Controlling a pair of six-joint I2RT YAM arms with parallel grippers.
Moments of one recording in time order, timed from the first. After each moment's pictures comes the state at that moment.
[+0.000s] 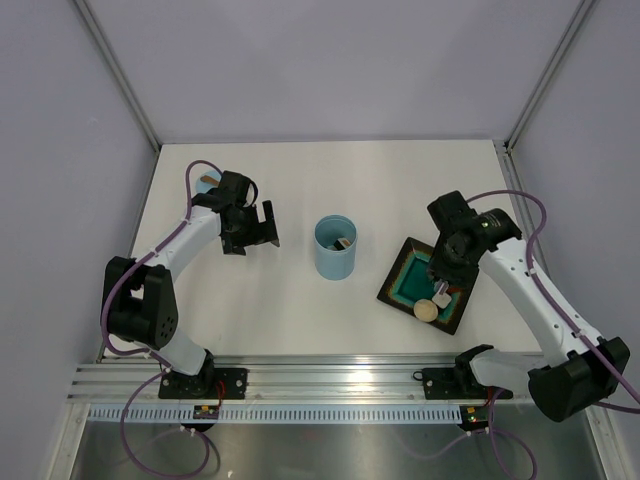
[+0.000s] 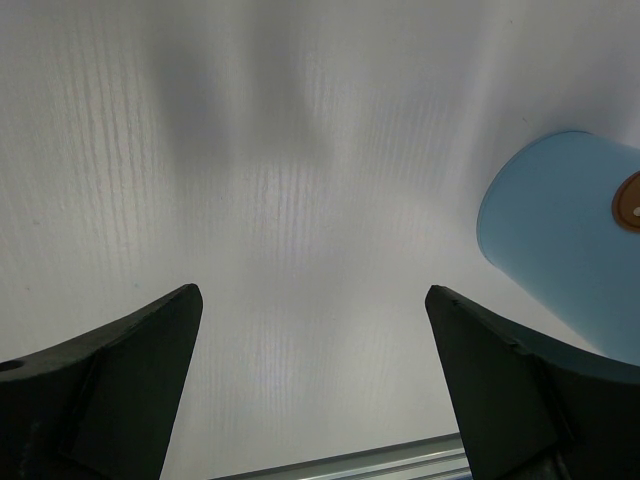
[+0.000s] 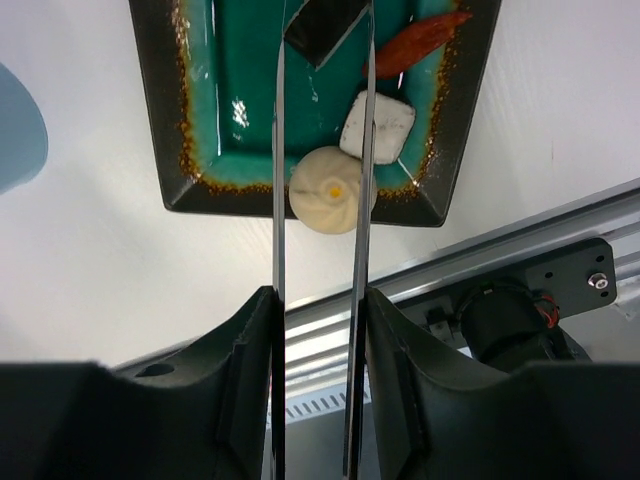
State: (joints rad) left arm -0.27 1.57 1.16 -0.73 0.11 -0.48; right arm 0.41 1.19 1.21 -1.32 0.23 0.83
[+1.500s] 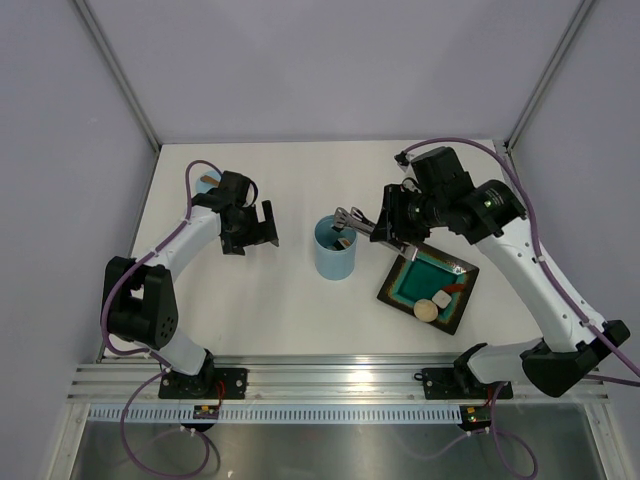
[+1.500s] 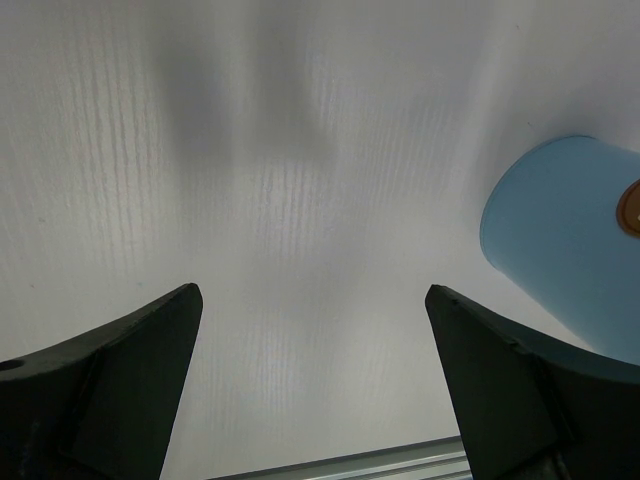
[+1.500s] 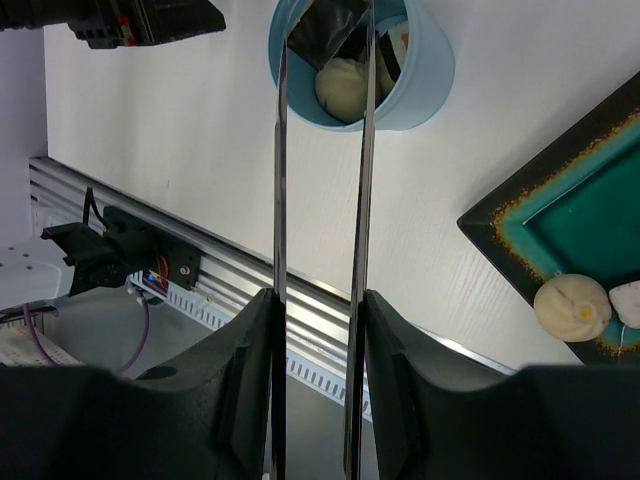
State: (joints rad) left arm -0.27 1.58 1.16 -0.73 0.10 -0.48; right arm 0.58 1.32 1.63 -1.14 -0.19 0.51
